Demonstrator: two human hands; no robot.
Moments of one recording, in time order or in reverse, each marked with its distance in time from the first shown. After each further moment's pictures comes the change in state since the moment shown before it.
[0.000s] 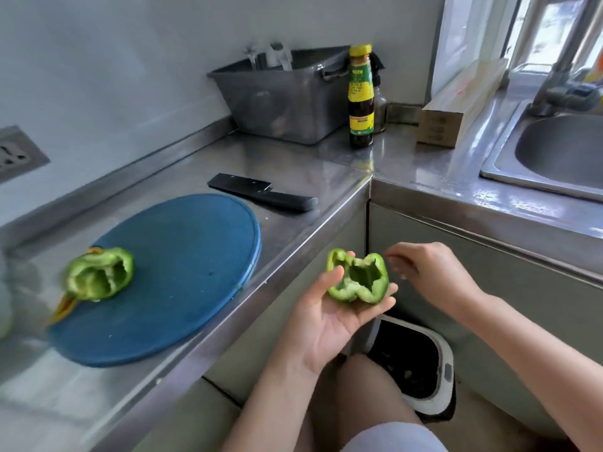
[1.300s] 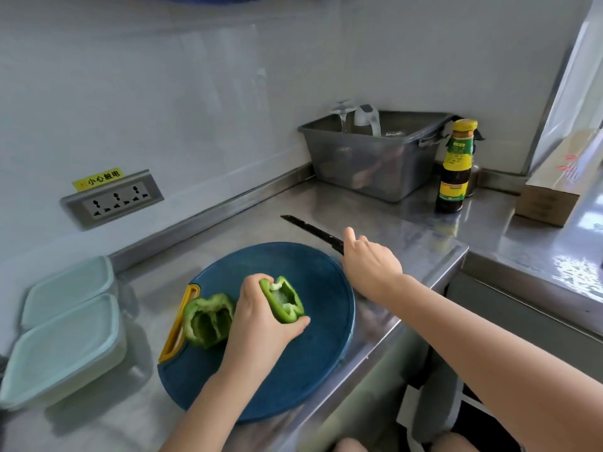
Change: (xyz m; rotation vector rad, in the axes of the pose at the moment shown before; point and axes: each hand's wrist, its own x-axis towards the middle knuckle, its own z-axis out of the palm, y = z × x) left_hand -0.079 0.172 -0.049 1.869 0.932 0.703; right_hand 0.162 -0.187 0.054 -0.315 -0.208 -0.030
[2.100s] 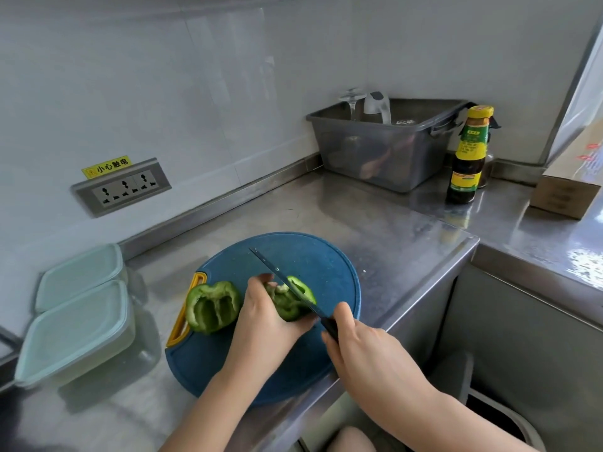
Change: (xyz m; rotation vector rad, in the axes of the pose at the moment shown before) left_hand -0.011 0.000 0.001 -0.071 0.016 -0.059; right_hand -0.134 -0.043 -0.003 0.221 -0.109 -0.181
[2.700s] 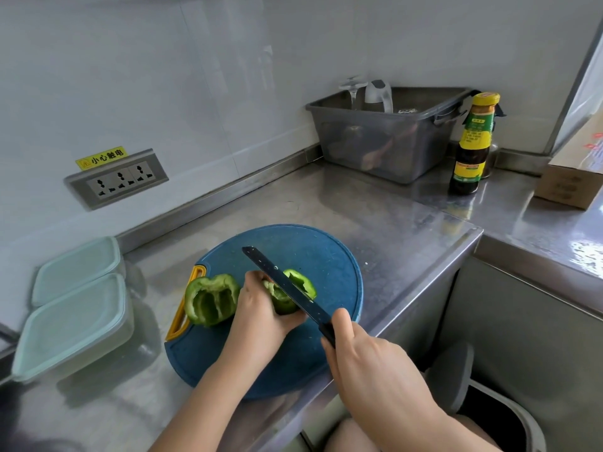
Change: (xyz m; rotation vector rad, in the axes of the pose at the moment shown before) left_hand 0.006 -0.016 -0.002 0.003 -0.066 0.040; right_hand -0.009 -0.010 0.010 -0.109 0.233 -0.001
